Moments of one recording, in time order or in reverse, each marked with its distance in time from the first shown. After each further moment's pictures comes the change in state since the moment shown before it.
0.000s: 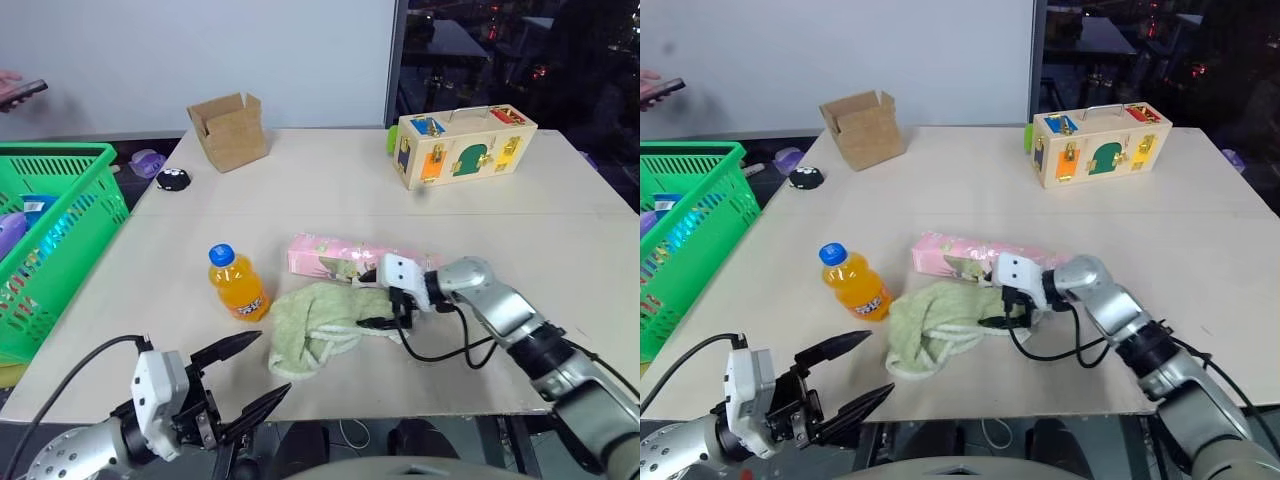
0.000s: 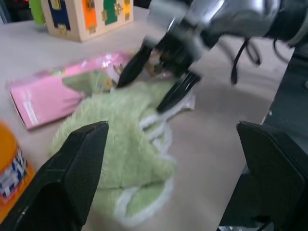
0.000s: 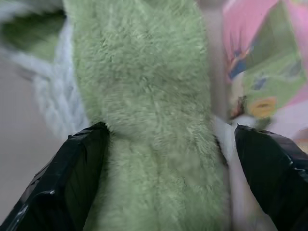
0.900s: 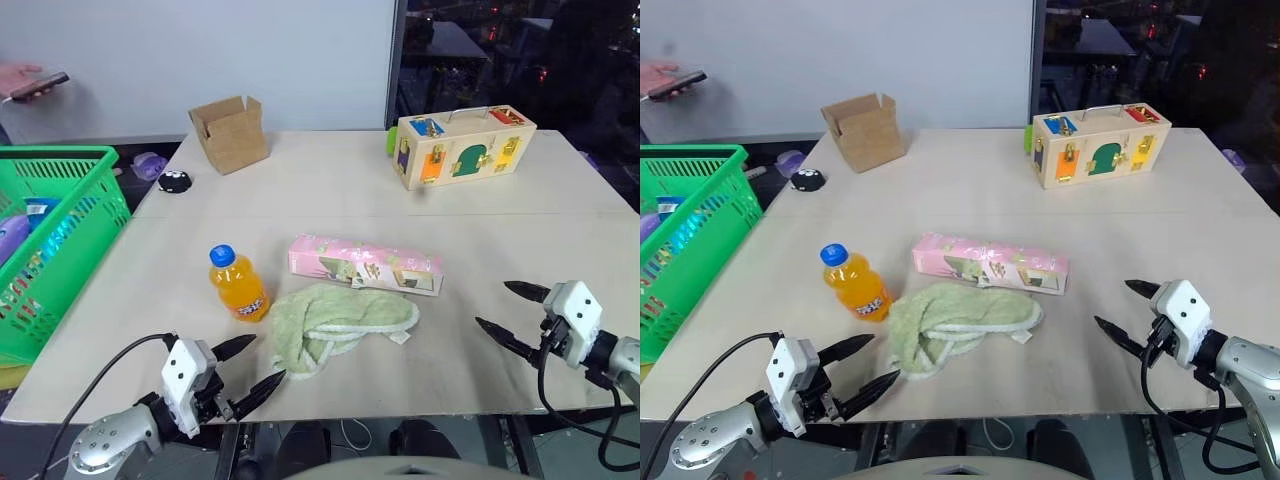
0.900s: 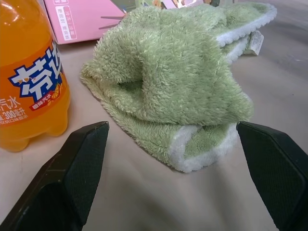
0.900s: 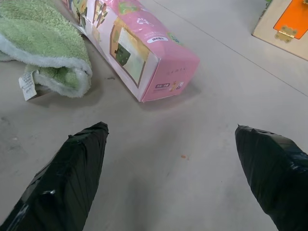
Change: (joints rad) left arm -0.167 -0.036 -0.141 0.308 0.212 0.004 0.055; right arm 0.859 -0.293 -0.803 -0.573 0.287 -0.035 -0.215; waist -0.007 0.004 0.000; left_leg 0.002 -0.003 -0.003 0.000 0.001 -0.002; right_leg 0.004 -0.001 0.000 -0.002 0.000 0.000
